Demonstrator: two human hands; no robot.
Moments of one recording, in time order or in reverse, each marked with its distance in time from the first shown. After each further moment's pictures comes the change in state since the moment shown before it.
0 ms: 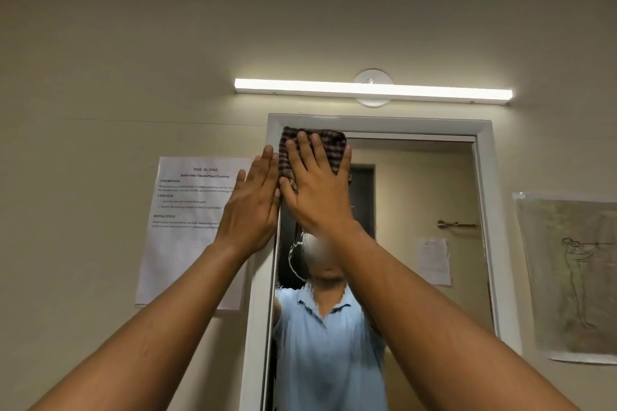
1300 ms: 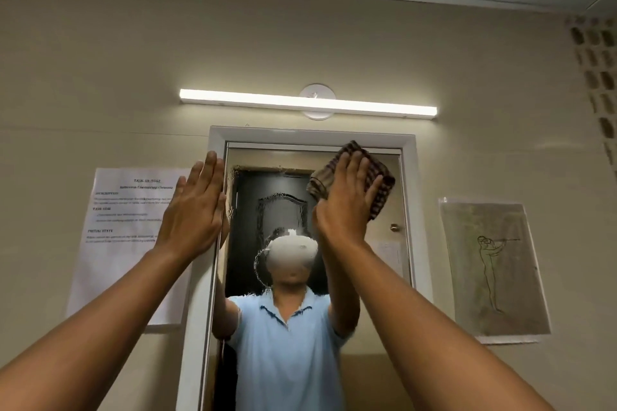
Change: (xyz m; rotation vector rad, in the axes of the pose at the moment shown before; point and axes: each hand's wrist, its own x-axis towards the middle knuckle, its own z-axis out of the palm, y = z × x) left_hand 0.014 0.009 -0.001 0.095 -0.001 -0.067; right_hand -0.044 0.103 -0.041 0.018 0.050 0.460
